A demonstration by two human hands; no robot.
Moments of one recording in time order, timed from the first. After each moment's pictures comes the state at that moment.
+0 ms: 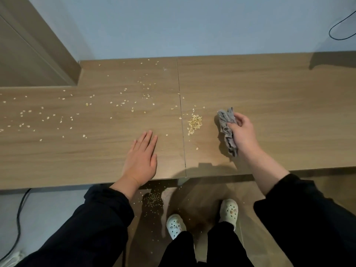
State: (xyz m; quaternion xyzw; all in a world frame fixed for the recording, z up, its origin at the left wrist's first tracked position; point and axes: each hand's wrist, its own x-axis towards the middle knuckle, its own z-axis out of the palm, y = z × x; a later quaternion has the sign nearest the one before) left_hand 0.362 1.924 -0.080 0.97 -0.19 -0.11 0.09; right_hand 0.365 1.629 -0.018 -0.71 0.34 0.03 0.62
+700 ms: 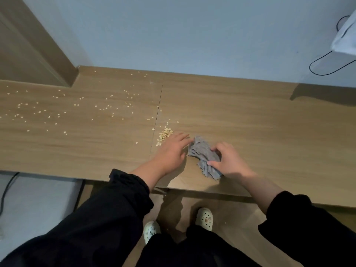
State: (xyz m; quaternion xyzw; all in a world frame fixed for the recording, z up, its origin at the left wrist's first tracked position) left_hand 0.379 1.726 -0.021 0.94 -0.21 -0.13 0.24; right_hand 0.352 1.519 -0.017 -0.95 0.00 0.20 0.24
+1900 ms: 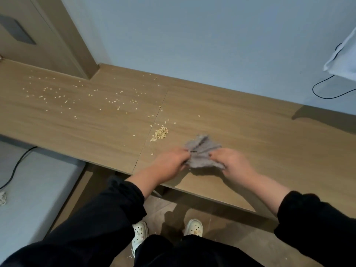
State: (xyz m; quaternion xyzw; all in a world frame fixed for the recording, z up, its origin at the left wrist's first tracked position) left_hand 0.336 1.685 -0.013 0.94 -0.21 -0.13 0.22; right_hand 0.356 1.449 -0.011 -0.92 -0.31 0.06 0.23
